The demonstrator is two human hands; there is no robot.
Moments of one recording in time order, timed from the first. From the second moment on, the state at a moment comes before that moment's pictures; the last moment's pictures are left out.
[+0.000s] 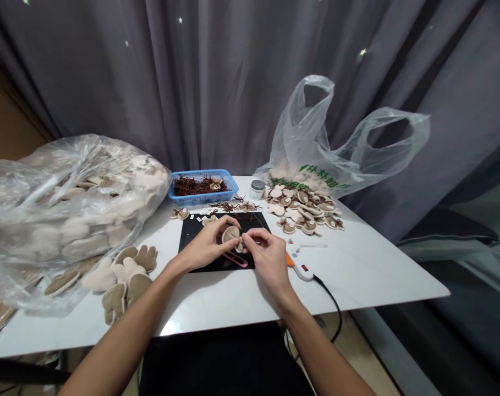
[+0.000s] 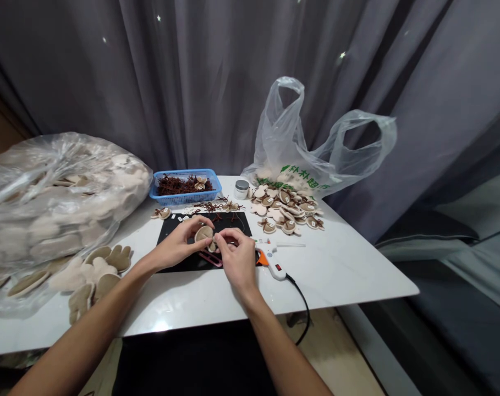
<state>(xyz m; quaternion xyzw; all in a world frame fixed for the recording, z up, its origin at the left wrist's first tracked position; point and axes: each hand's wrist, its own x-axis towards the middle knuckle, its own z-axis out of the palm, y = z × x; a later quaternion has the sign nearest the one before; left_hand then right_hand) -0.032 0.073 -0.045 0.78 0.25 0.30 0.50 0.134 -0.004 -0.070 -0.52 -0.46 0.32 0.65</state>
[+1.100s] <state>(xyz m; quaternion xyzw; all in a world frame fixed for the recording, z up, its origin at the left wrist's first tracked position) -0.022 0.068 -0.048 0.65 0.27 0.37 0.61 0.120 -0.016 -0.085 -0.53 -0.49 0.13 0.68</state>
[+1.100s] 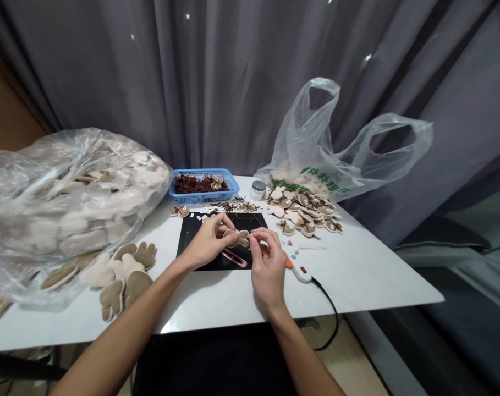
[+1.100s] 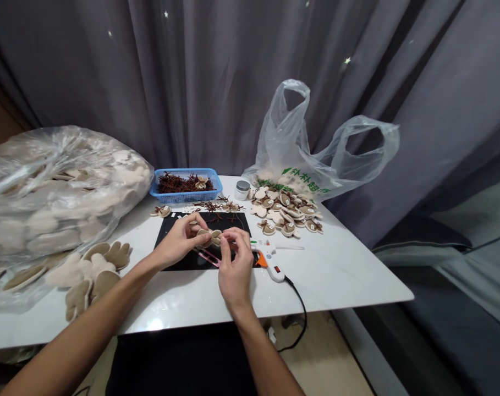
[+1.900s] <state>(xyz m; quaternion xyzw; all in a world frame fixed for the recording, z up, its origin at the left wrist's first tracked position) -0.020 0.067 -0.047 0.64 0.24 0.33 0.65 0.120 -0.023 -0.087 -0.55 -0.56 0.03 0.62</state>
